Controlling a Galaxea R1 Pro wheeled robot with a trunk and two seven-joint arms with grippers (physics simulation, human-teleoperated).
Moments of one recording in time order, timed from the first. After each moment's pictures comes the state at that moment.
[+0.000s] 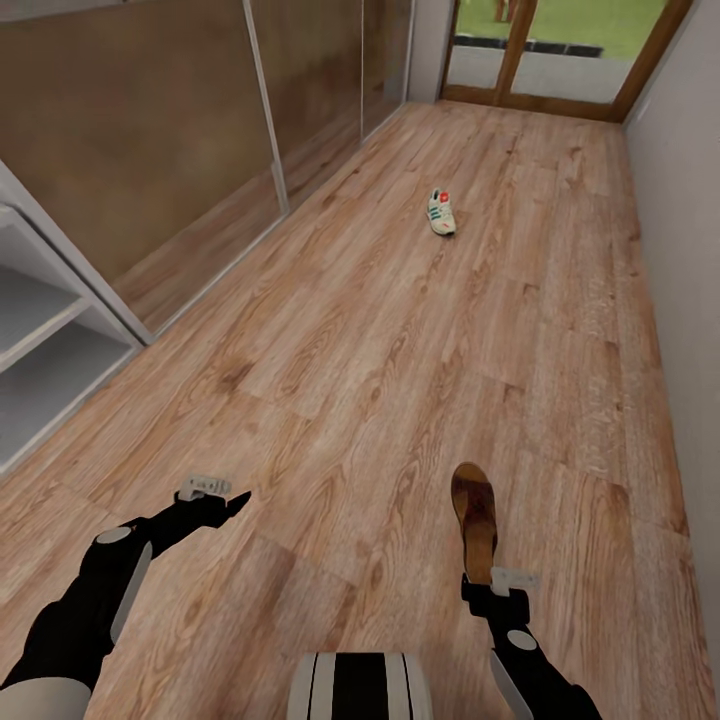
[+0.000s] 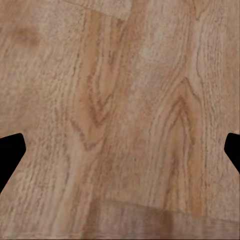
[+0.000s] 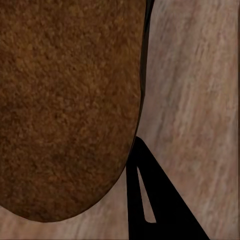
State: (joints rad) left arm -0.47 0.15 0.17 -1.15 -0.04 0.35 -0.55; right arm -0.43 0.00 0.07 -0.58 -0.08 -0.09 -0.23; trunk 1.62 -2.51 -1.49
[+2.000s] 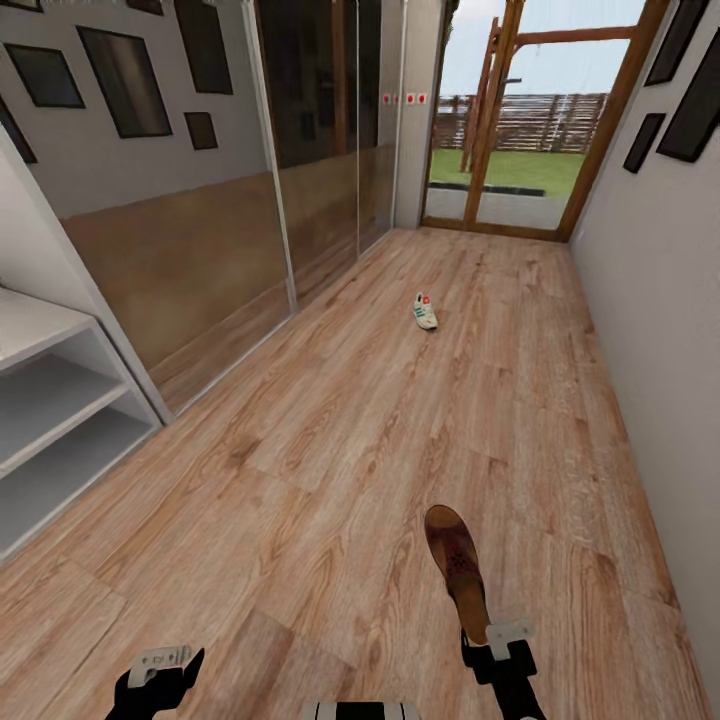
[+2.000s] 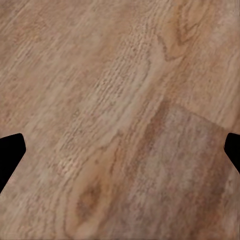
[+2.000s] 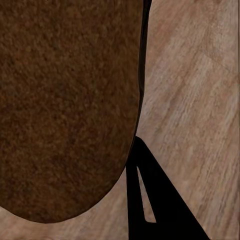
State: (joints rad) left arm -0.28 0.15 0.31 -0.45 -0.03 -0.30 -0.30; right arm -0.32 0.00 0.07 -0.44 0.23 -0.34 -0.25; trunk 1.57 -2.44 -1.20
